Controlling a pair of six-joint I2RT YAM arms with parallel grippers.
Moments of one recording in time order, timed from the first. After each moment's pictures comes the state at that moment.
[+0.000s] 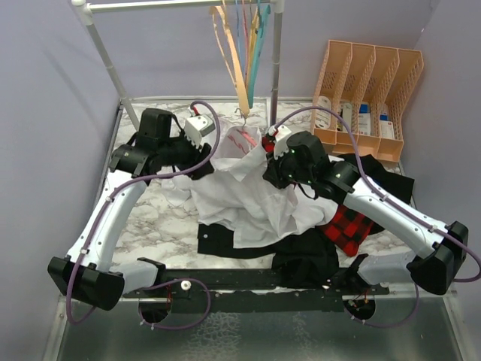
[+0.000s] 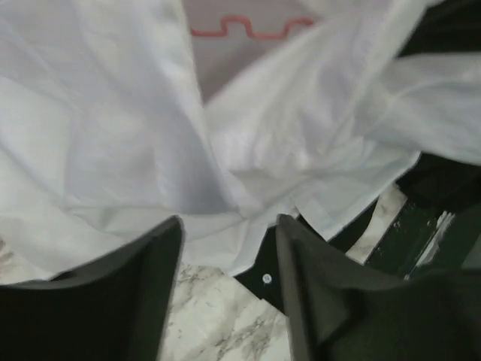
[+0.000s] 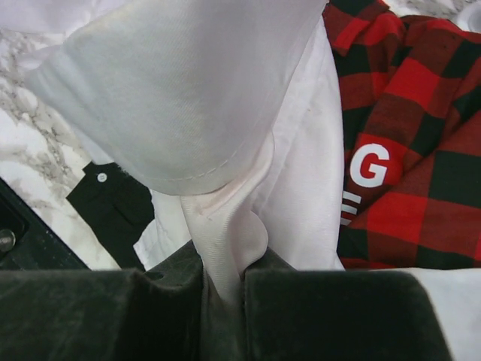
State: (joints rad) left arm -0.31 1.22 1.40 -0.86 0.52 0.29; right arm 0.79 1.29 1.21 -0.50 -0.02 0.14
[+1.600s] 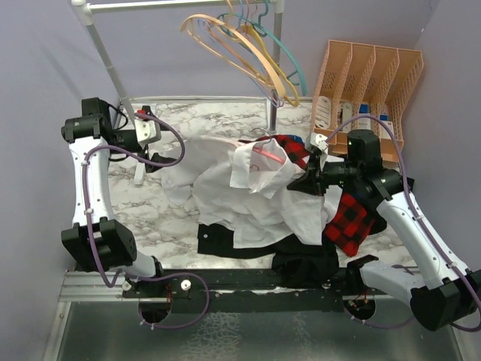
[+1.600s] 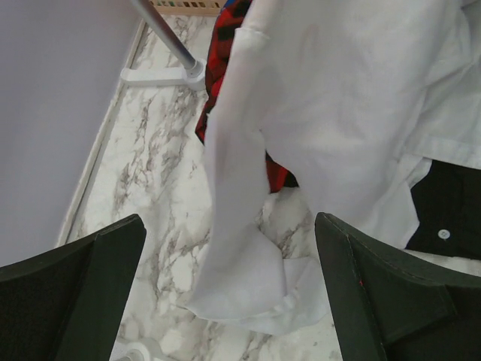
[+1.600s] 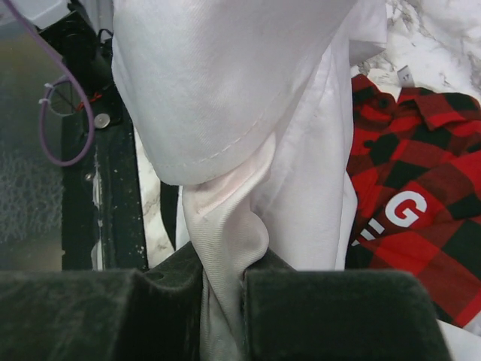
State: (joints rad) left arm 0.24 1.46 1.64 -1.44 1.24 1.58; right arm 0.33 1.05 1.03 -0.53 -0.95 -0.35
